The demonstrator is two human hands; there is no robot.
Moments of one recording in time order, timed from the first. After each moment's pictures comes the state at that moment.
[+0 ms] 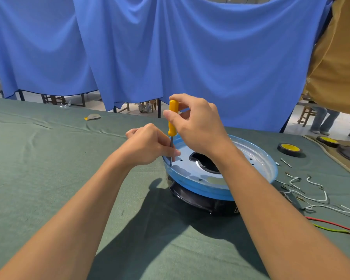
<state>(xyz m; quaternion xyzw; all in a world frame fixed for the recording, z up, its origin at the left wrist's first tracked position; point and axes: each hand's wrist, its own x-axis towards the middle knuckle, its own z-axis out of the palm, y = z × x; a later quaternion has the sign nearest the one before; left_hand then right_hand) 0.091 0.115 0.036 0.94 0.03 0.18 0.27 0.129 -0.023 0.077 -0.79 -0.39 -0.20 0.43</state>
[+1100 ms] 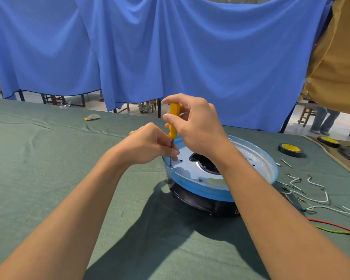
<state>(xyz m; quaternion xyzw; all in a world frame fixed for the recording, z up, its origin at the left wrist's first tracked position) 0.086 0.116 0.045 0.94 -0.01 0.13 0.32 0.130 -0.023 0.075 -0.77 -0.41 -0.17 0.45</state>
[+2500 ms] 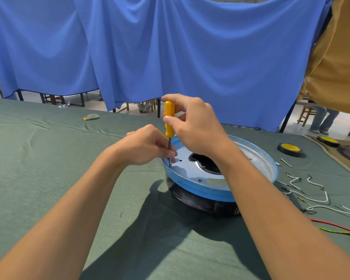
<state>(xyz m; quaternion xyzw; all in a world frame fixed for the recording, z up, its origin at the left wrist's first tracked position) 0.087 0.122 0.044 0.95 -0.01 0.10 0.29 0.127 -0.024 0.079 -0.80 -0.42 -0.17 0.39</state>
